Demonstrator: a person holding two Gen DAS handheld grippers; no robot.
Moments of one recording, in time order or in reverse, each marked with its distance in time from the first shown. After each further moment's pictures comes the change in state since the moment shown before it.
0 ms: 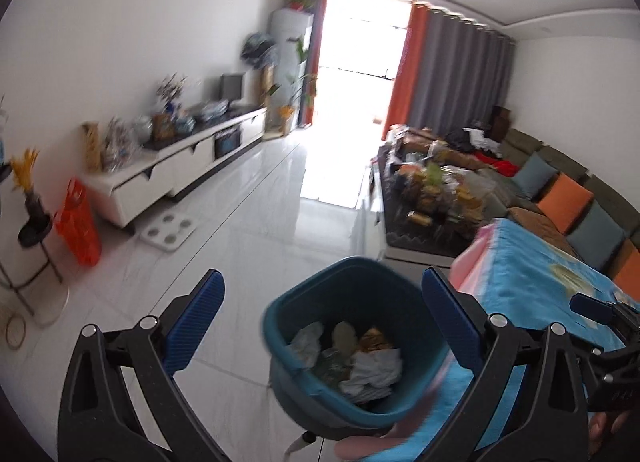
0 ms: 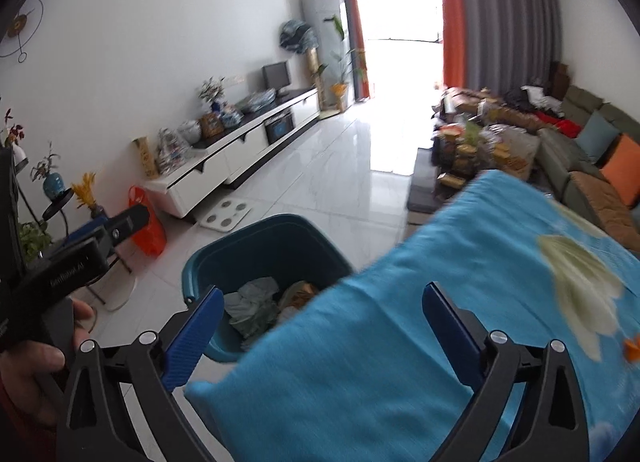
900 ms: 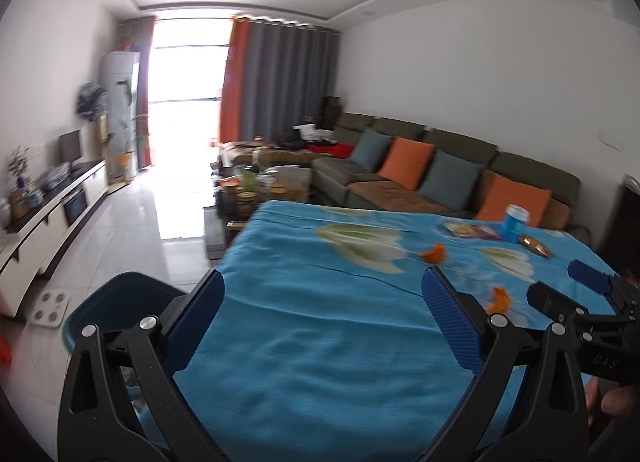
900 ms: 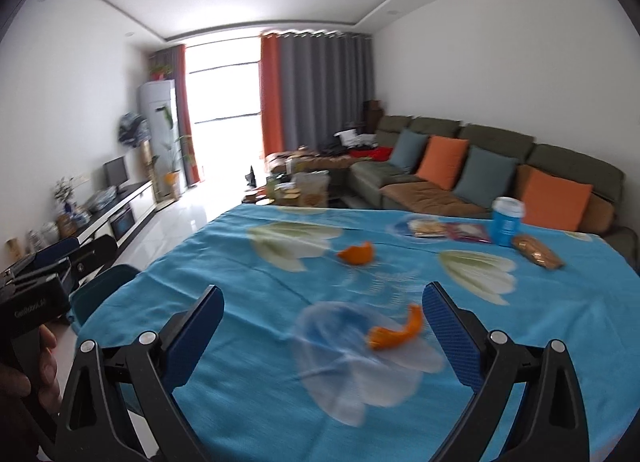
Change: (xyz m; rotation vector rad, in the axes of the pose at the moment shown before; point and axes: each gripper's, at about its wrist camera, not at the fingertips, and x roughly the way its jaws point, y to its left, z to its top) left arm -0.101 -0.229 -0.068 0.317 -0.058 -0.555; right arm -0.196 -0.100 -0.135 0.276 -0.297 -0.585
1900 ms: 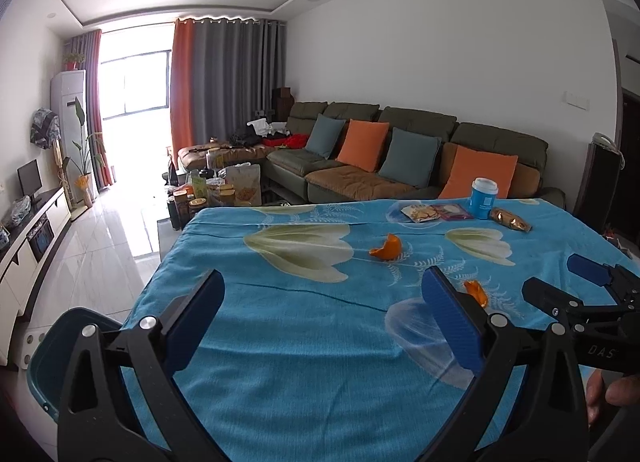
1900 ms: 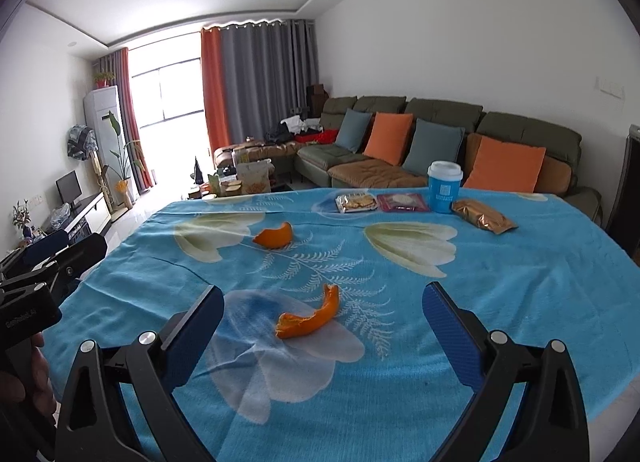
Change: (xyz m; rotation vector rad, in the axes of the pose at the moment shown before) left arm 0.066 -0.047 0.014 0.117 0.043 -0.128; right arm 0.030 -0.056 -0.006 0.108 0.075 -0.132
